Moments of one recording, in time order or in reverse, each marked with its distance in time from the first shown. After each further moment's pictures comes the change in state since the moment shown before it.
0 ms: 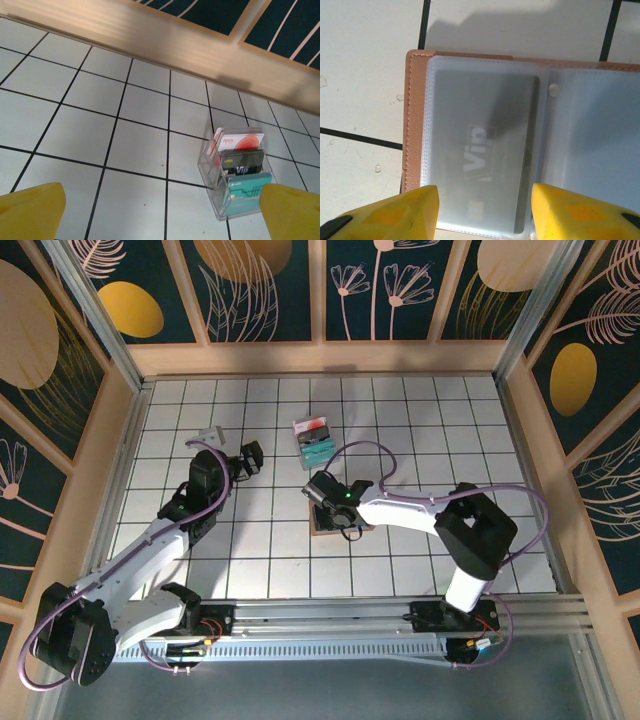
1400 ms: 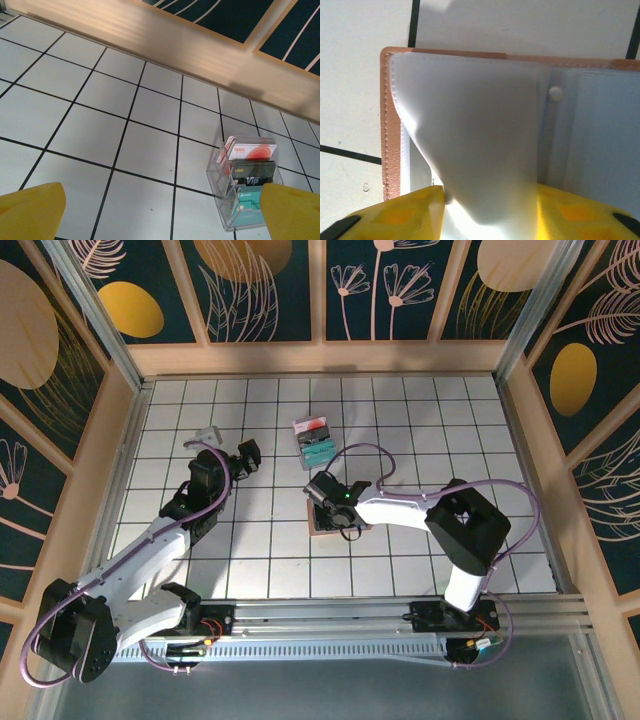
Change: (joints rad) left arm 0.000 0.019 0.000 0.002 -0.052 -0.040; right arm -0.021 0.043 -0.023 0.075 -0.032 -0.002
